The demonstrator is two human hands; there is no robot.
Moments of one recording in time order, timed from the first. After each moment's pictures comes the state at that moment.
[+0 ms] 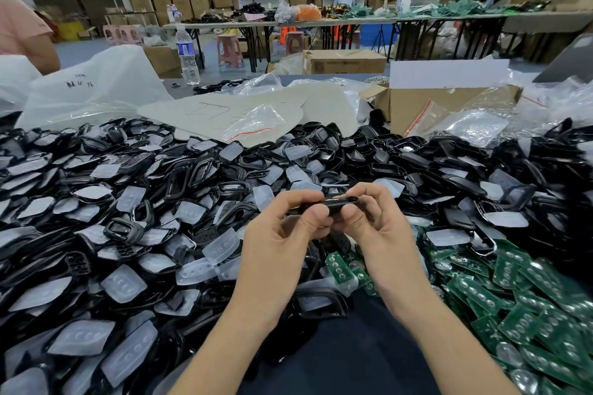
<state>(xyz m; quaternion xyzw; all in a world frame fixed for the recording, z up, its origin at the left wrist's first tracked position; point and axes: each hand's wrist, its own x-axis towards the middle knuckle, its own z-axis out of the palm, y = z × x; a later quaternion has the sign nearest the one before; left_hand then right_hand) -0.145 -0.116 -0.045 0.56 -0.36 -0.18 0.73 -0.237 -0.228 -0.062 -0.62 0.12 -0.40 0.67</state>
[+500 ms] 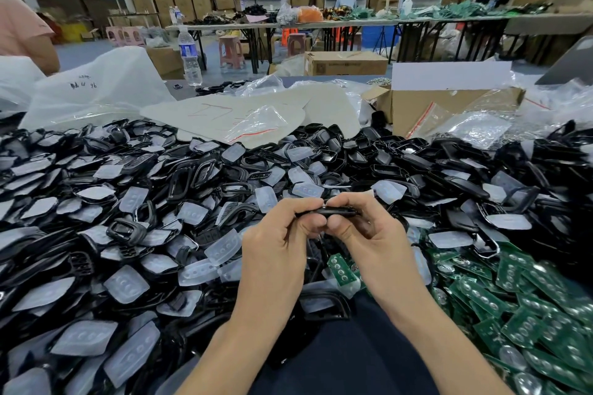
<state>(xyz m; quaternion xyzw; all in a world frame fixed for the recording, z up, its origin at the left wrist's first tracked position) -0.142 -0.117 -0.057 0.66 -0.40 0.03 0.64 -0.236 -0.218 -0.057 -0.67 0.09 -0.39 0.62</state>
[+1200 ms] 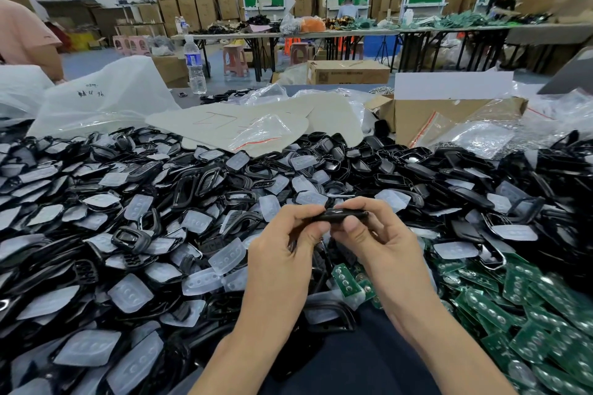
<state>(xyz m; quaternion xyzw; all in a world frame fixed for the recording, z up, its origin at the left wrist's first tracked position) -0.143 -0.118 -0.054 0.65 -0.37 -0.03 0.67 -0.236 -0.223 -0.057 -0.59 0.12 -0.38 0.70</state>
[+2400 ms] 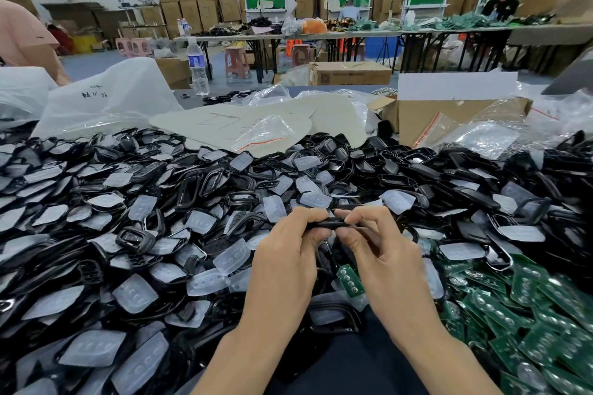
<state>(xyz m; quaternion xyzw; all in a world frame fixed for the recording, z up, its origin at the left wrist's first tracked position) -0.136 -0.115 -0.062 0.70 -0.45 0.09 0.55 -0.237 -0.217 -0.071 -0.78 0.18 -0.43 0.42</state>
